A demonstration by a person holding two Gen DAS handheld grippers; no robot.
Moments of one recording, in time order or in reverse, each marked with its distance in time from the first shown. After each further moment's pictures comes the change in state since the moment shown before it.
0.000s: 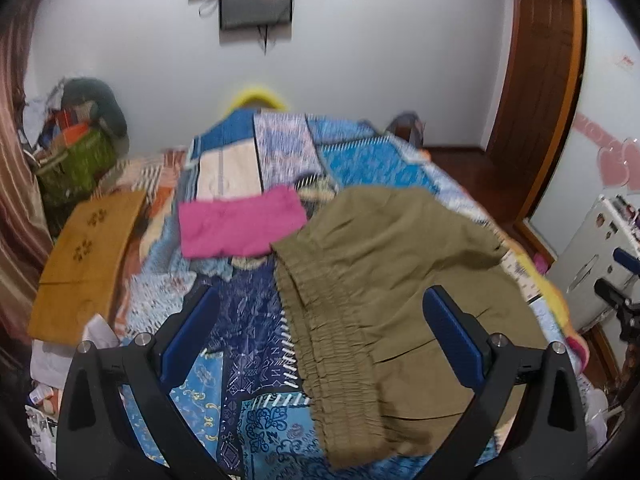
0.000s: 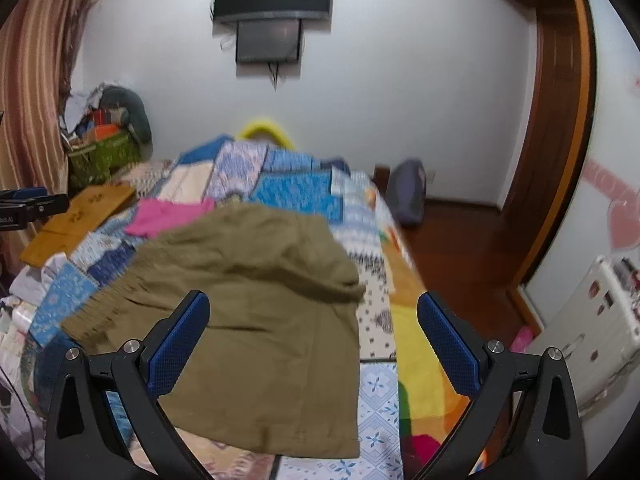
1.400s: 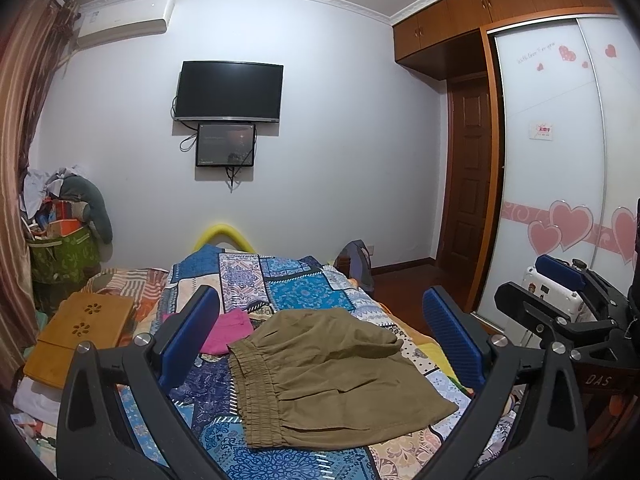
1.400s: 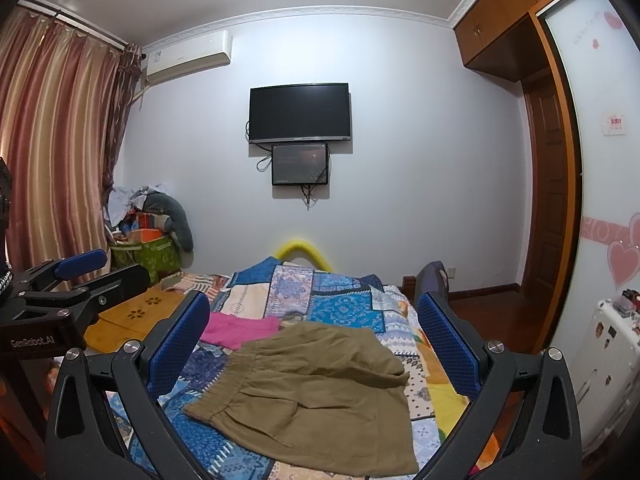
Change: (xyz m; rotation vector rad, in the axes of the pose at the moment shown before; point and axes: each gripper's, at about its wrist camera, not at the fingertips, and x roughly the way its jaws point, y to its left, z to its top) left arm -0.243 -0.082 -0.048 0.038 -0.539 -0.132; right arm -0.169 0.080 0.021 0.037 -0.472 0.096
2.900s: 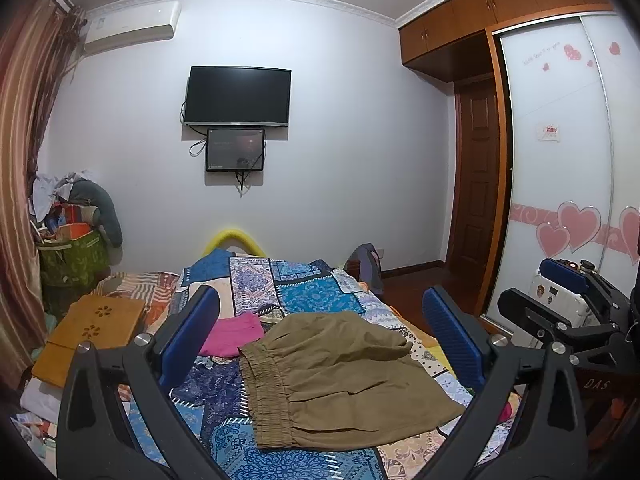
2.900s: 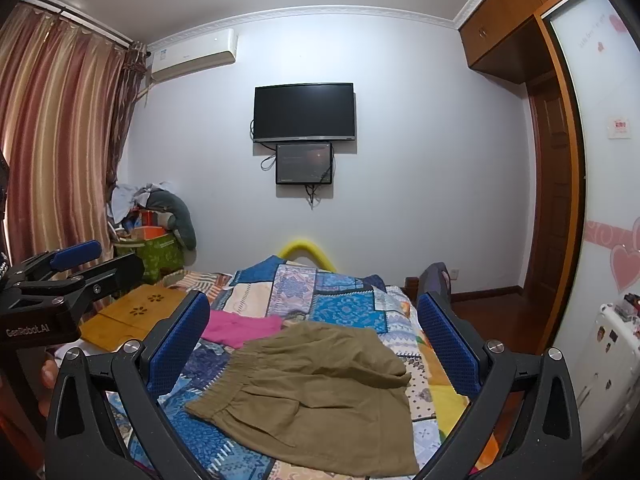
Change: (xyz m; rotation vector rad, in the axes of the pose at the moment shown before) left arm -0.007 0.003 0.004 0.005 -0.014 0.038; right arm 0.002 0.001 -0.001 -0.014 0.001 0.008
